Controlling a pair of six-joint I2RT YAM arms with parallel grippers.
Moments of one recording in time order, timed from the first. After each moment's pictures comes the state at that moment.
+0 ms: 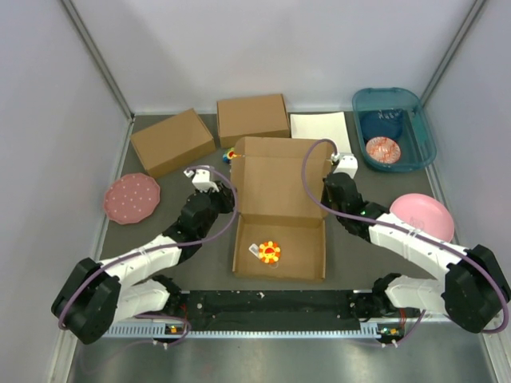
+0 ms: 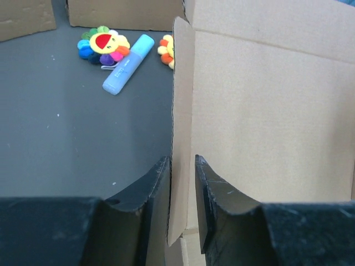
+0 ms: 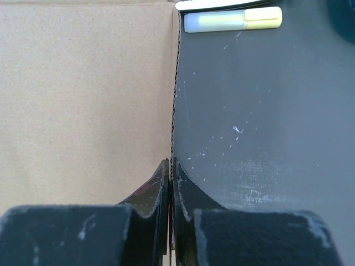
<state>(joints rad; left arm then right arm) -0.61 1.11 0.39 0.52 -0.26 -0.46 0.64 1.17 0.68 -0.10 0.47 0.44</state>
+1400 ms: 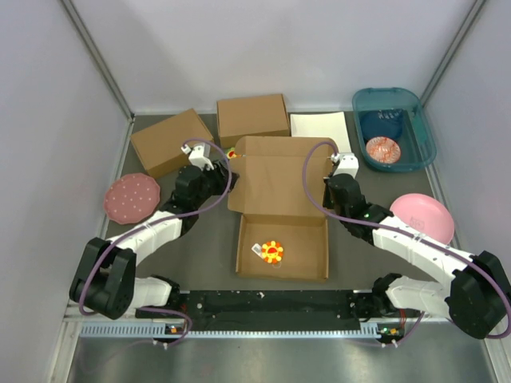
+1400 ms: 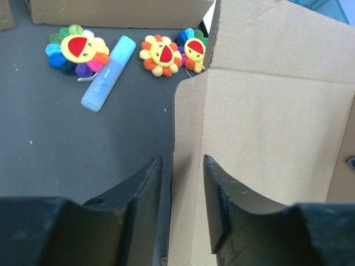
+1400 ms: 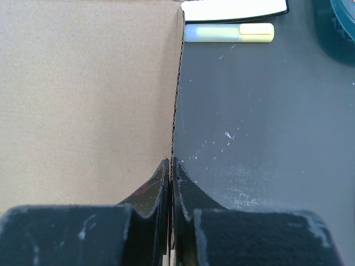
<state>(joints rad) -0.38 1.29 0.61 0.41 0.10 -0.54 0.64 1.13 0.67 -0.09 0.48 0.36</state>
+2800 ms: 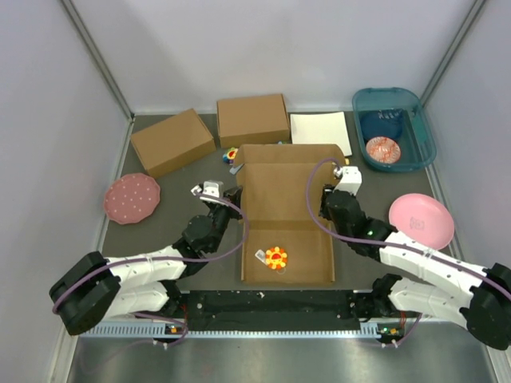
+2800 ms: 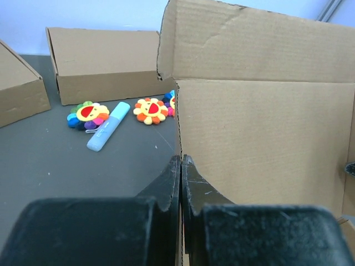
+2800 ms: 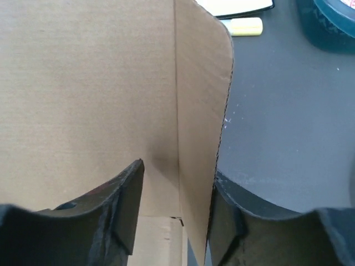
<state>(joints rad) -0.86 1.11 0.29 0.95 -0.51 -0.23 0.79 1.00 0.57 -0.08 0.67 0.45</state>
